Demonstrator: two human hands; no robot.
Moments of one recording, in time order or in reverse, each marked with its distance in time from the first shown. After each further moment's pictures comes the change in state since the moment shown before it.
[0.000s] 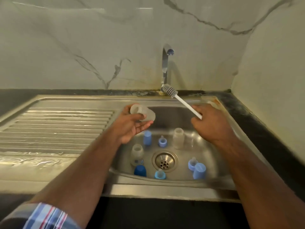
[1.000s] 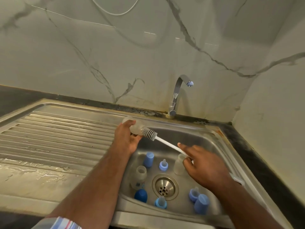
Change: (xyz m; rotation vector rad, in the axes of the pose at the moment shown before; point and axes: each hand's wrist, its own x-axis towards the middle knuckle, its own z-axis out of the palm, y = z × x) left_hand 0.034 0.021 -0.028 -0.639 0.304 0.020; right_hand -0.030 -0.049 0.019 -0.333 -0.199 -0.217
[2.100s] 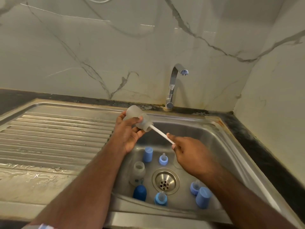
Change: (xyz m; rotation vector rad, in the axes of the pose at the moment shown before) left_hand -0.008 -0.011 0.002 0.188 -0.260 0.056; right_hand 0.021 -0.012 0.009 0.263 -0.062 0.038
